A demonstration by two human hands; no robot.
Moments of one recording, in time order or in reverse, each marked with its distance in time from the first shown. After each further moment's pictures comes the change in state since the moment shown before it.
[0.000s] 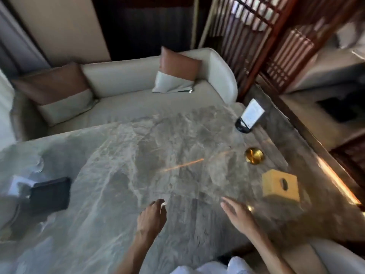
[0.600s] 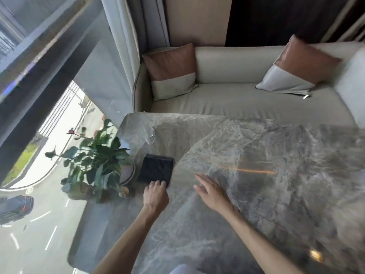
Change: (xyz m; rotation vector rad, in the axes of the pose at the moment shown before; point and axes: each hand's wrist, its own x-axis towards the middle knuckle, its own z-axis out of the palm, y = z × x) left_hand 0.050 -0.325 -0.126 0.252 0.003 -0.419; right_hand 0.139 -0.350 0.296 -0.213 -0.388 -0.540
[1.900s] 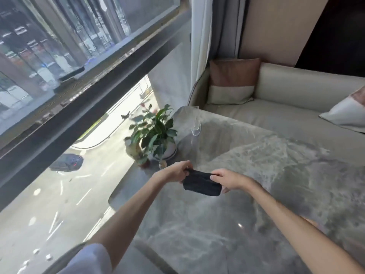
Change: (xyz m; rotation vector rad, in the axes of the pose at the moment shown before) left_hand -0.071 -0.037 -0.076 -0.601 -0.140 0.021; right_hand 0.015 -0.080 -0.045 0.057 -0.633 -0.099
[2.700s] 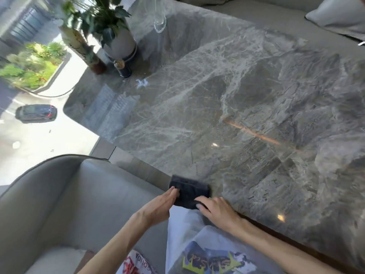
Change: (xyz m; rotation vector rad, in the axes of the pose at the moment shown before) left_hand -0.212 -0.052 0.387 0.169 -0.349 0.108; right_hand -0.224 0.229 0.330 -0.360 0.112 -0.066
